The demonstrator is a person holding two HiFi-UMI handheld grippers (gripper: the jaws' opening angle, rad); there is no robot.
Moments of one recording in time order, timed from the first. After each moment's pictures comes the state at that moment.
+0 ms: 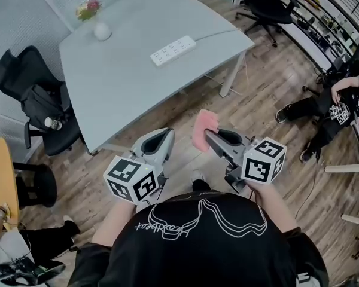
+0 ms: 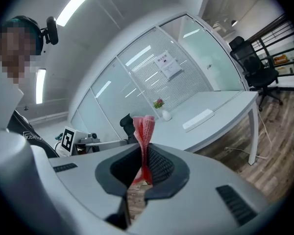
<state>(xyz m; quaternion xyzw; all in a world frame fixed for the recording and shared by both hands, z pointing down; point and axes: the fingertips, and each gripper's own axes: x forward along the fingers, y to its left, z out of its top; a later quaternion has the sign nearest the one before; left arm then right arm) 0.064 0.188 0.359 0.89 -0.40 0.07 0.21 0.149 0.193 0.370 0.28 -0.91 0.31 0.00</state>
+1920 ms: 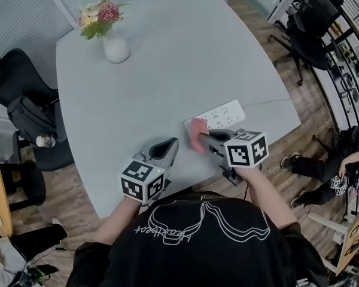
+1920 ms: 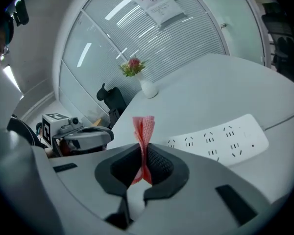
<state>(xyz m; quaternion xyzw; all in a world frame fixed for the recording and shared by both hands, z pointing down) -0.094 -0.183 0.460 0.84 -0.44 0.11 0.29 -0.029 -0.211 0.496 0.21 -0.87 0.38 0.24</state>
